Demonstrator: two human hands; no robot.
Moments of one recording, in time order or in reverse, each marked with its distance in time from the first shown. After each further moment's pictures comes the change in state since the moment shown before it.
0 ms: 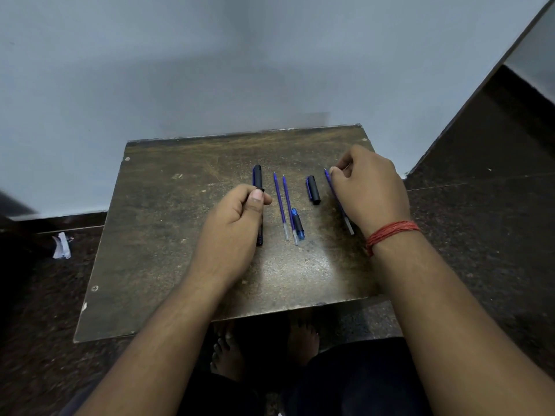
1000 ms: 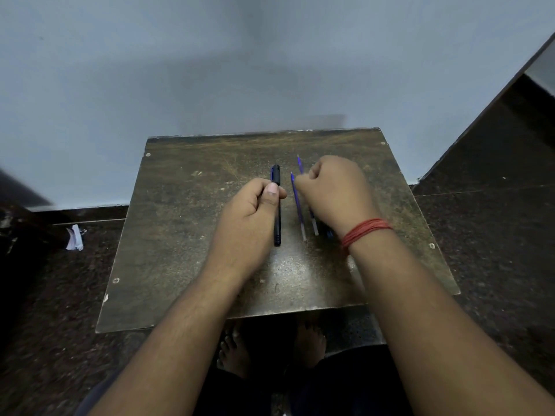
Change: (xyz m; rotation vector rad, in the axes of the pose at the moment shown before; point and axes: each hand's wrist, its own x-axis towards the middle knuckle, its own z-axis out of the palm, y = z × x) left_hand 0.003 0.006 -0.006 -0.037 0.042 0.014; right_hand -0.010 -0.060 0.024 0.080 -0.186 -0.003
